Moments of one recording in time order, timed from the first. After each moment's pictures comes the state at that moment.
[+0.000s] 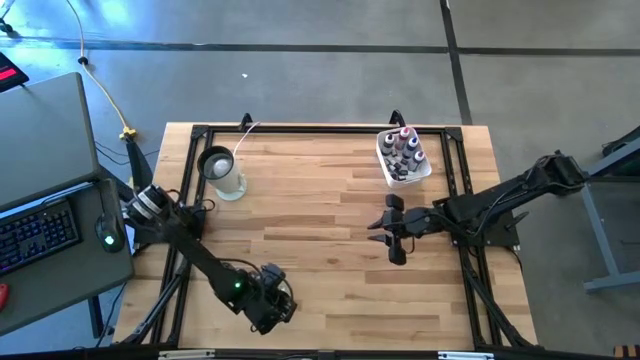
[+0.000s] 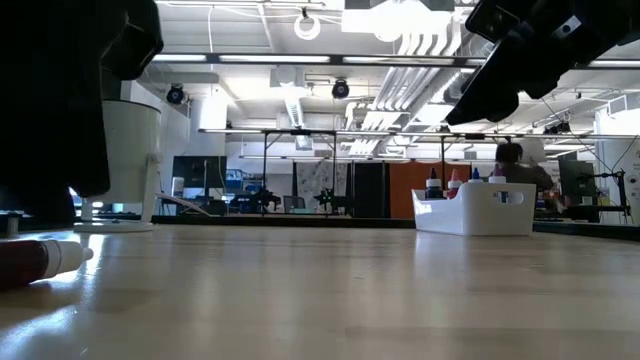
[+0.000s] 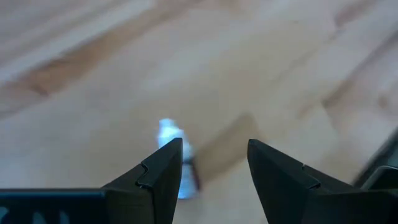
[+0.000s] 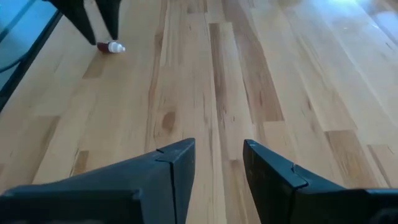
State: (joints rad) left arm -0.73 1.81 1.14 -0.48 -0.39 -1.68; right arm 0.27 1.13 0.54 -0.01 0.20 0.24
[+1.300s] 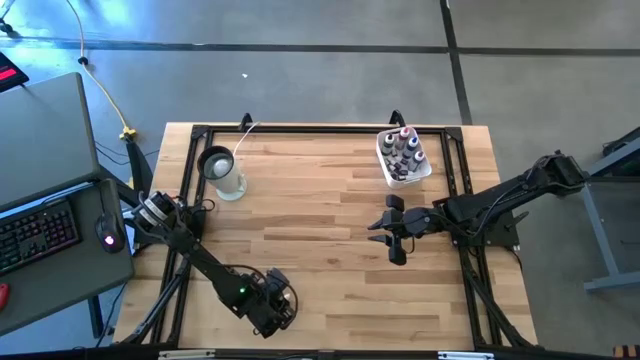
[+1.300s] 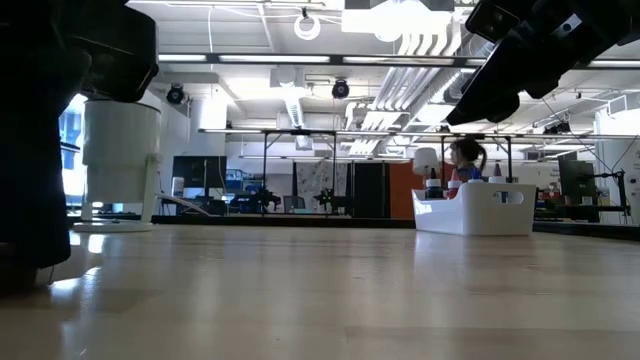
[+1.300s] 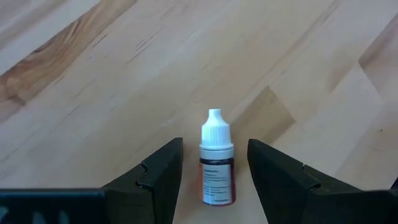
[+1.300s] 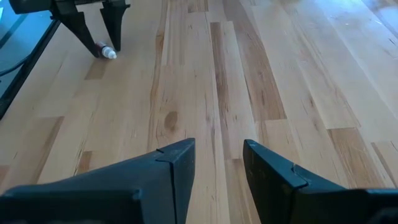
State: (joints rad) left arm -0.73 1.88 1.15 -0.44 -0.36 -1.52; right arm 0.27 1.13 0.54 -0.01 0.20 0.25
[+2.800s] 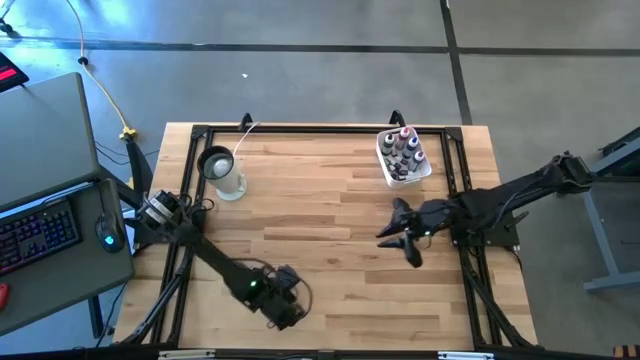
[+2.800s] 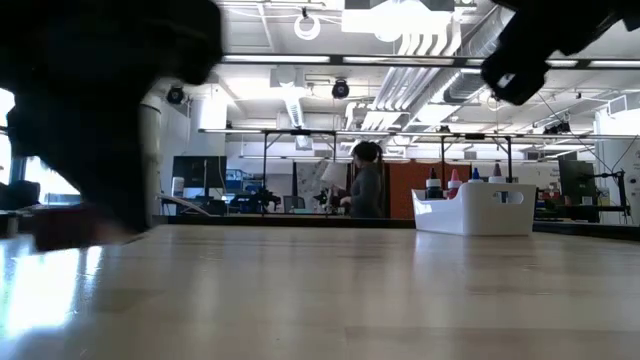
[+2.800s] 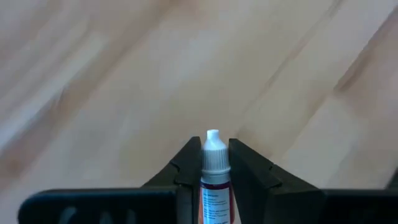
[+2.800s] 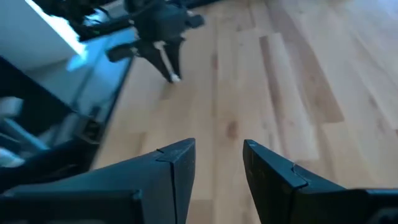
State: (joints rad) left arm -0.64 1.90 1.25 -0.53 -0.30 -1.37; right arm 0.27 0.95 0.54 -0.07 0.00 0.41
